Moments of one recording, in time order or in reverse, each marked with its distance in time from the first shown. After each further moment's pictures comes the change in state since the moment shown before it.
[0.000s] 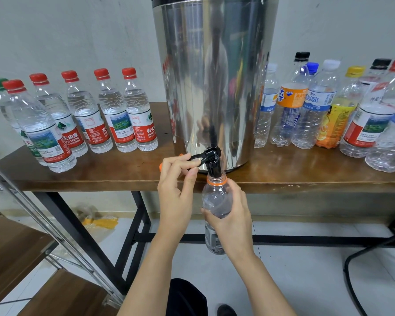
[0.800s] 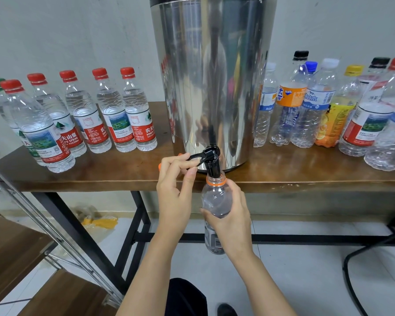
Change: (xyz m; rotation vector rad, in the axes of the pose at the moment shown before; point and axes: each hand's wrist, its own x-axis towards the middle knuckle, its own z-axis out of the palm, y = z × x) left_hand 0.001 -0.002 0.000 0.009 0.008 0.047; right_hand 0.000 0.002 0.000 0.018 0.003 0.011
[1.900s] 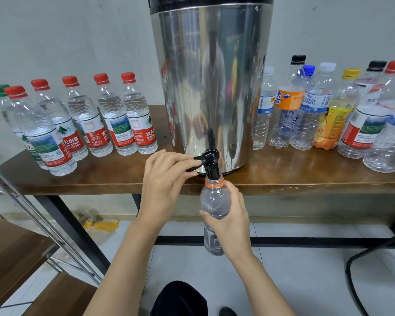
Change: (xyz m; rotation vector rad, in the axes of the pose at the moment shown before) left_hand 0.032 -0.017 -0.027 0.457 -0.187 0.460; right_hand 0.004 -0.001 0.001 0.044 -0.010 0.000
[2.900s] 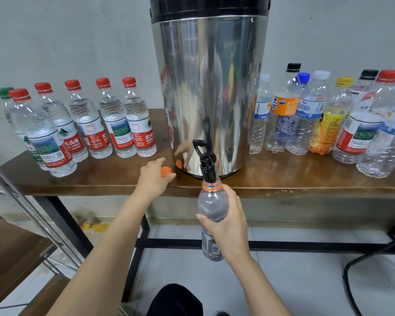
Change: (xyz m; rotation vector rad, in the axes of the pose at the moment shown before) left_hand 0.020 -0.061 0.018 0.154 -0.588 -0.828; right_hand -0.002 -0.002 -0.006 -0.011 -0.037 0.047
